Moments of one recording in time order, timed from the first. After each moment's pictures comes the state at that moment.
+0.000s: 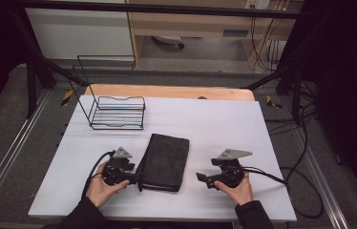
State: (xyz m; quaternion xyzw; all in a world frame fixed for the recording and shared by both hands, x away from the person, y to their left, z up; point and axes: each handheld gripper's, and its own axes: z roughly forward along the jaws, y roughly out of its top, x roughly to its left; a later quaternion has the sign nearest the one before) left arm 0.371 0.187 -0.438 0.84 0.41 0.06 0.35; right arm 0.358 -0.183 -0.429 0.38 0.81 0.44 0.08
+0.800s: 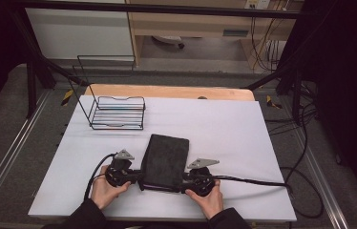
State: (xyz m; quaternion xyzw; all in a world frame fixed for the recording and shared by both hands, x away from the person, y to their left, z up) left arm 0.367 0.181 -0.441 0.84 0.41 0.02 0.36; right arm 0.342 -0.104 -0.455 0.41 0.81 0.41 0.05
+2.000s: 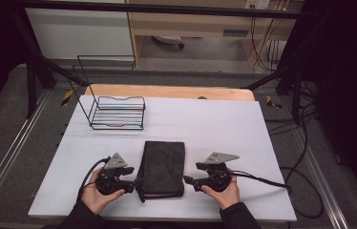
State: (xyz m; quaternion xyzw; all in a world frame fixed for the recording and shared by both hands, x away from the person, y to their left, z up) left arm 0.342 0.195 -0.424 0.84 0.36 0.09 0.40; right arm 0.348 -0.150 -0.428 0.36 0.81 0.46 0.07
